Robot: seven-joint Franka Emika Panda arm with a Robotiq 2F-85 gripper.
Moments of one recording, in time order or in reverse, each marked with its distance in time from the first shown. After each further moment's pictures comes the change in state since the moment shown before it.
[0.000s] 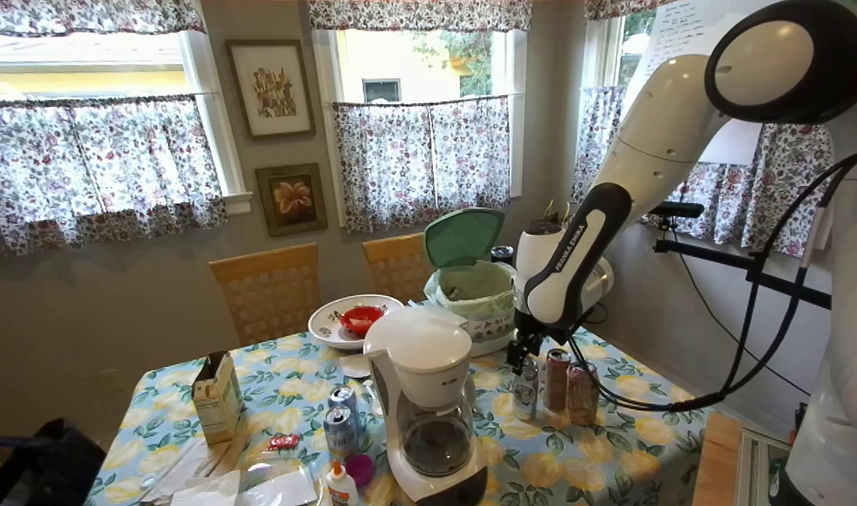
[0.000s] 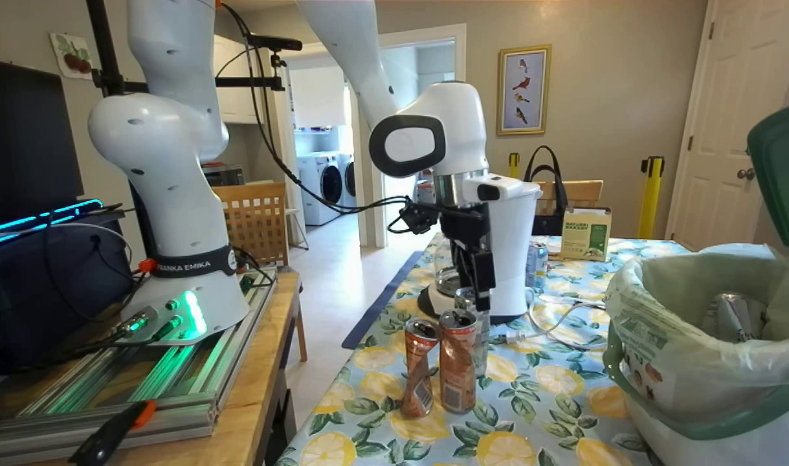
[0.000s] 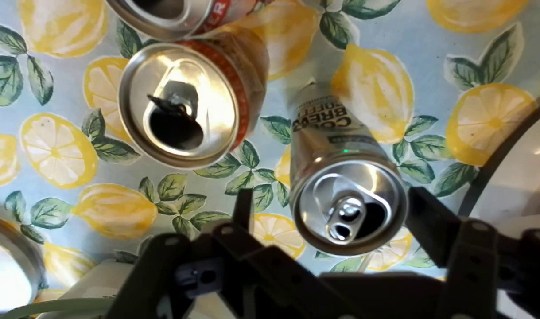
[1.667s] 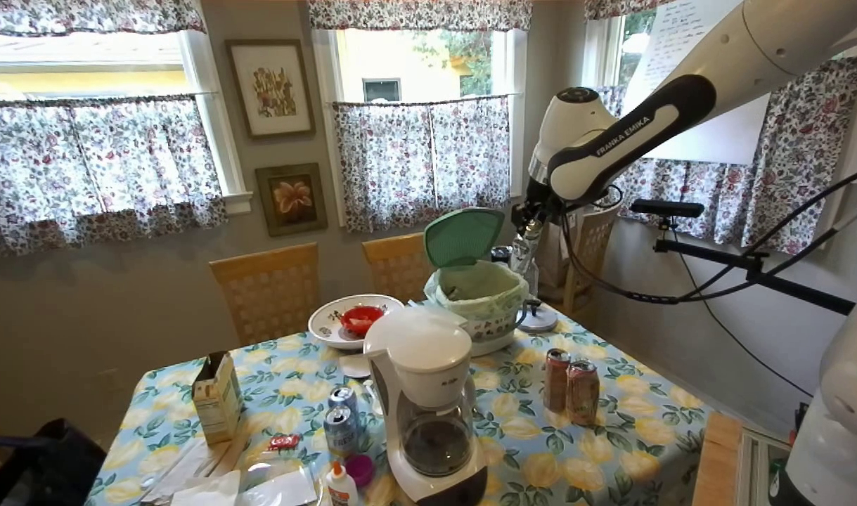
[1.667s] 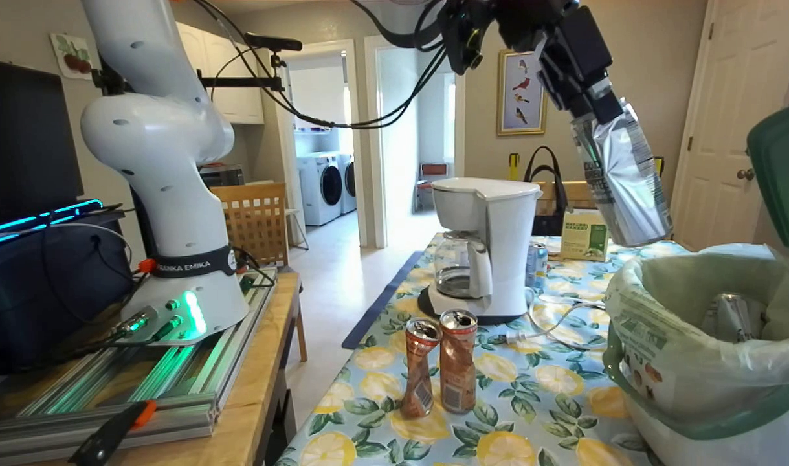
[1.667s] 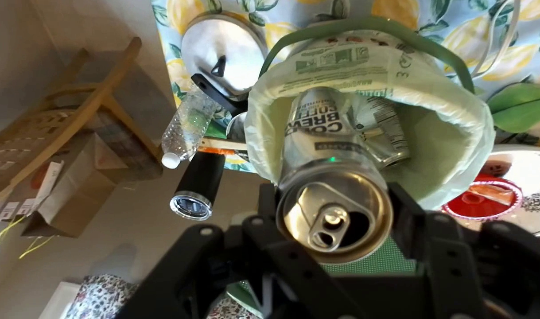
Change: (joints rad) arm -0.140 -0.356 -0.053 0.246 -0.293 -0.211 0.332
